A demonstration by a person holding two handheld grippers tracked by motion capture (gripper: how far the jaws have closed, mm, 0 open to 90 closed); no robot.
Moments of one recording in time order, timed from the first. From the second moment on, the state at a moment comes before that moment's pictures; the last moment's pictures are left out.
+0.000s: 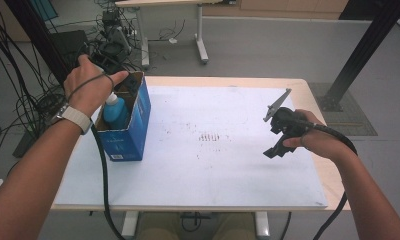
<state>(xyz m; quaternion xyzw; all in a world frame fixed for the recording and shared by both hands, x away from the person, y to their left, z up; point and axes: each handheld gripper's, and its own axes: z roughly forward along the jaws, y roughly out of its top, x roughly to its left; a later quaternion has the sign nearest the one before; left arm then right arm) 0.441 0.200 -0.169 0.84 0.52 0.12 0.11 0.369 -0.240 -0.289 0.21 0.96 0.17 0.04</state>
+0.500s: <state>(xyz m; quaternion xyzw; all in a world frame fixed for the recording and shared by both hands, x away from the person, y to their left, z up) 0.423 0.163 -0.131 0.89 0.43 0.12 0.15 0.364 -0.245 -0.280 0.22 0.96 0.16 0.04</state>
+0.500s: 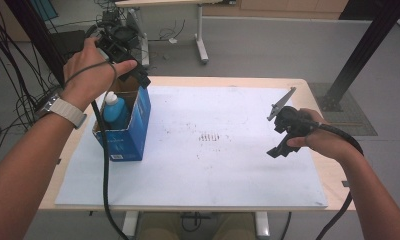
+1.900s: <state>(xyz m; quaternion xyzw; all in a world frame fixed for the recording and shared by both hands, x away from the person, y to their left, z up) 0.399 0.072 -0.171 0.98 0.14 0.04 0.13 0.361 -0.253 -0.282 0.24 0.96 0.16 0.04</state>
